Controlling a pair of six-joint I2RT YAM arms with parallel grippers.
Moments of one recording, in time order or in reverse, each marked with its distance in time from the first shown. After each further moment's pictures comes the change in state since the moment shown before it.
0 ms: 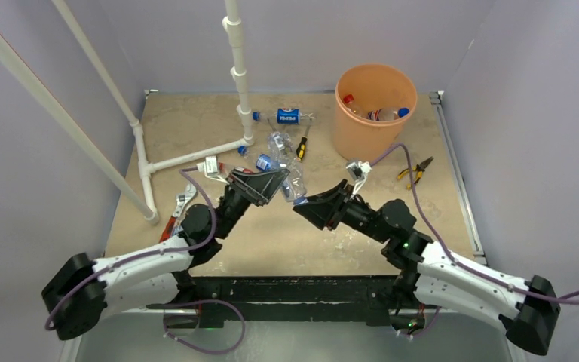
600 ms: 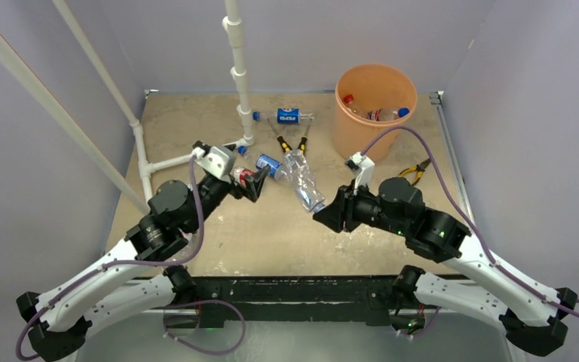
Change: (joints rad) left arm -0.002 -0.305 0.468 -1.101 -0.137 1.055; right arm -0.001 -0.069 0.473 -1.045 0.127 -0.175
